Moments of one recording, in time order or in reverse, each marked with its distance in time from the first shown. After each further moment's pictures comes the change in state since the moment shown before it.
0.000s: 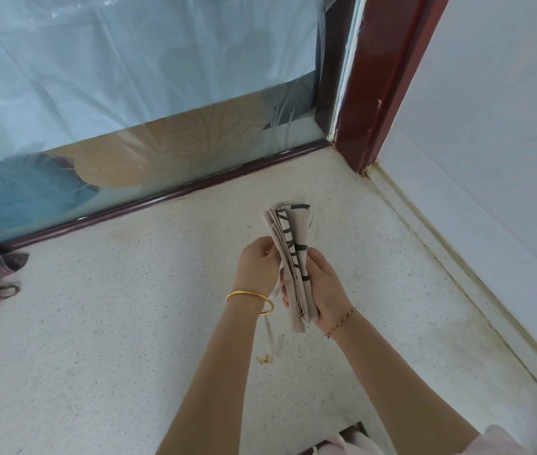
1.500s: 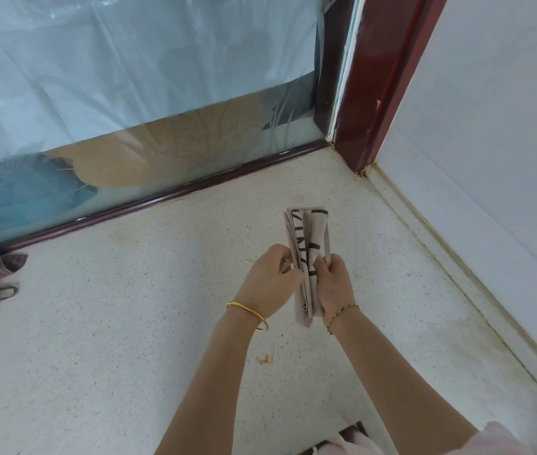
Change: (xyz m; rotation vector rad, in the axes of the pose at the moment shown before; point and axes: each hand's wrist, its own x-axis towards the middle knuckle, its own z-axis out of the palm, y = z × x) left_hand -0.016 0.001 -0.001 0.243 -0.218 0.097; right_hand 0.010 0.005 -0.010 -0.291 0.405 -0.031
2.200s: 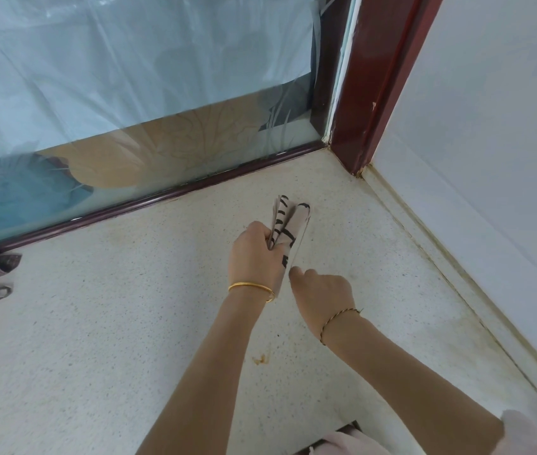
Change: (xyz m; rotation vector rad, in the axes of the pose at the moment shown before) left_hand 0.020 0.014 -0.005 0.260 0.395 -0.041; right_hand -0.034 -0.030 -0.004 -1.721 -0.288 -0.585
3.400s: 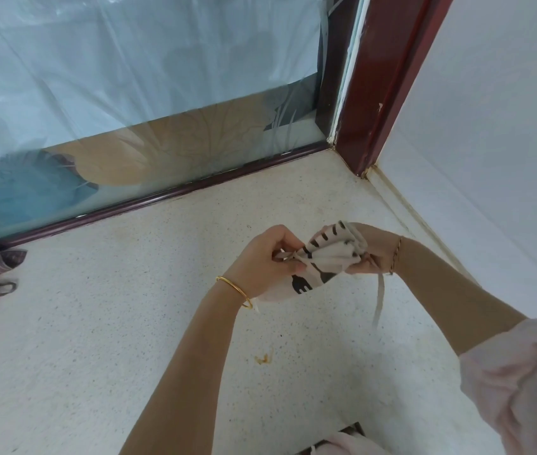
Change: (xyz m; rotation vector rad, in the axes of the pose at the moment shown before) left_hand 0.006 -0.016 -0.018 -0.293 -0.479 0.240; right_hand 0.061 0.106 -0.019 1.611 -0.662 0.066
